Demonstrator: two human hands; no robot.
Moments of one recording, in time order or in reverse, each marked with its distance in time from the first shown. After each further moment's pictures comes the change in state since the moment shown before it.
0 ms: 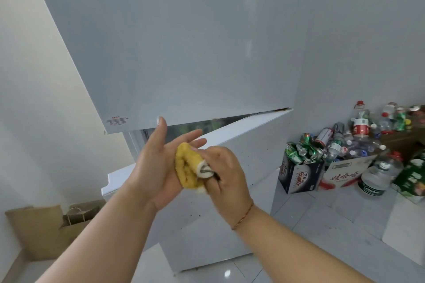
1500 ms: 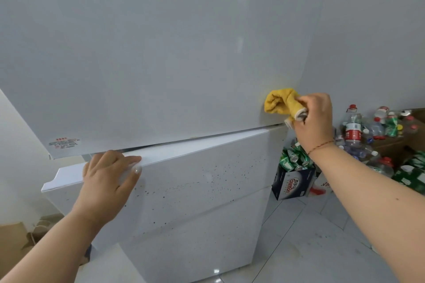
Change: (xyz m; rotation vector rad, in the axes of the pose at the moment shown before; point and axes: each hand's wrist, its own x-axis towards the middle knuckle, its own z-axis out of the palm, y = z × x) left_hand 0.103 -0.015 -0.114 1.578 0.527 0.549; right_hand 0.121 0.220 -0.180 -0.692 0.269 0.112
